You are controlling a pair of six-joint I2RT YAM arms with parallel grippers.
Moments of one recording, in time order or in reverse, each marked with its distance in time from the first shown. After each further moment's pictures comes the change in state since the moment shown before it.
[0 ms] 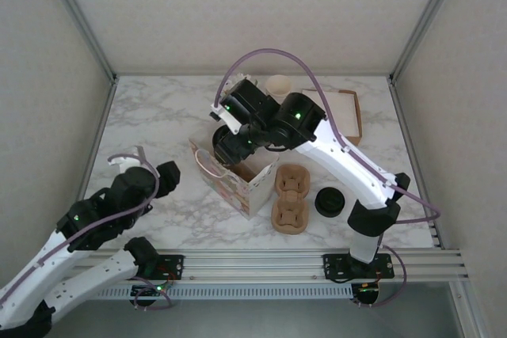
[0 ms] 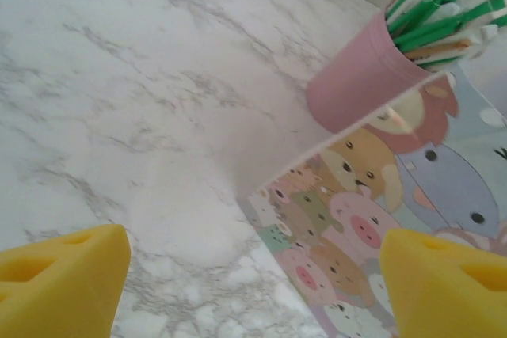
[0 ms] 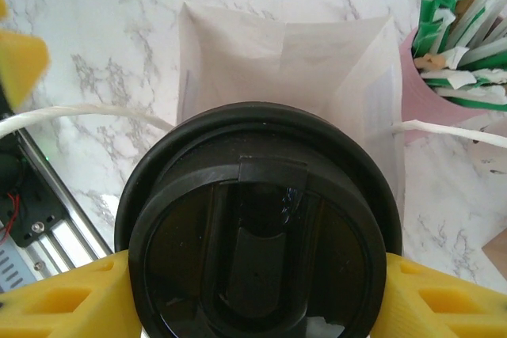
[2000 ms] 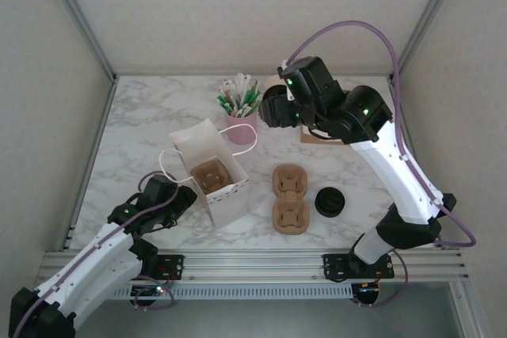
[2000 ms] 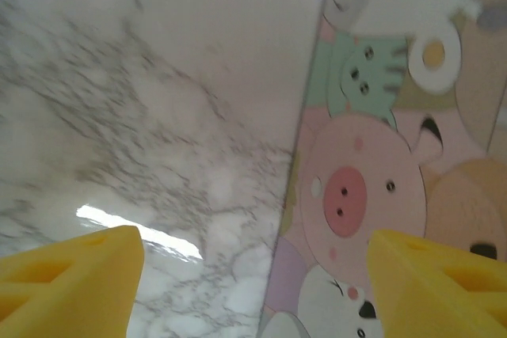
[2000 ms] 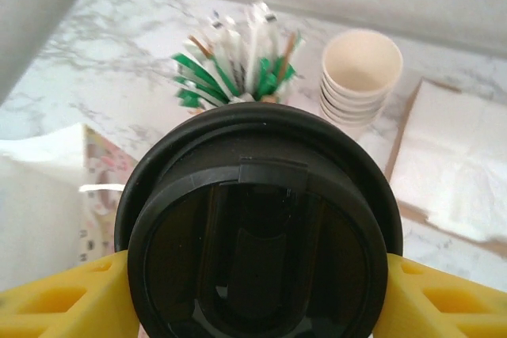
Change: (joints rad) left arm 0.245 0.078 -0.559 0.346 0.552 -0.381; right arm -0.168 -0.227 -0.060 0.055 0.217 0.262
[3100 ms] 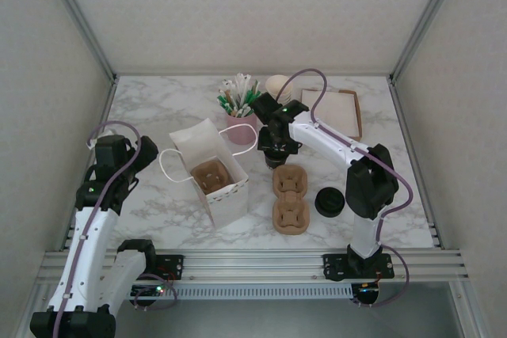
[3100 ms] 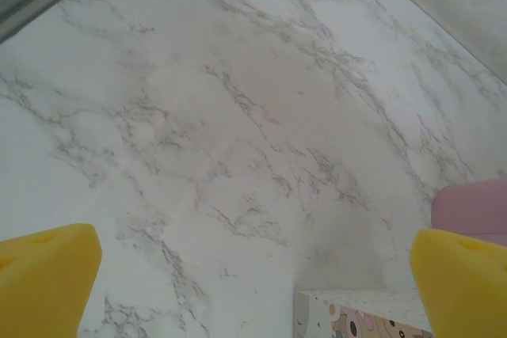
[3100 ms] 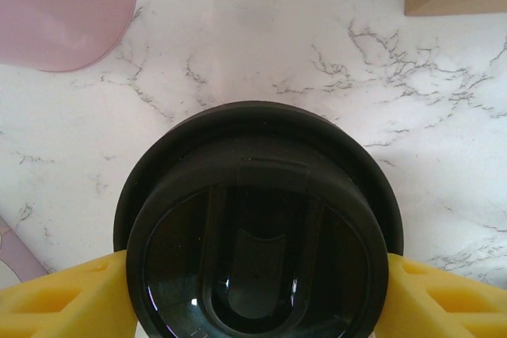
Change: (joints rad) left arm 0.512 0.110 0.428 -0.036 -0.196 0.599; right arm -0.183 0.277 -0.609 0.309 -0.129 0.382
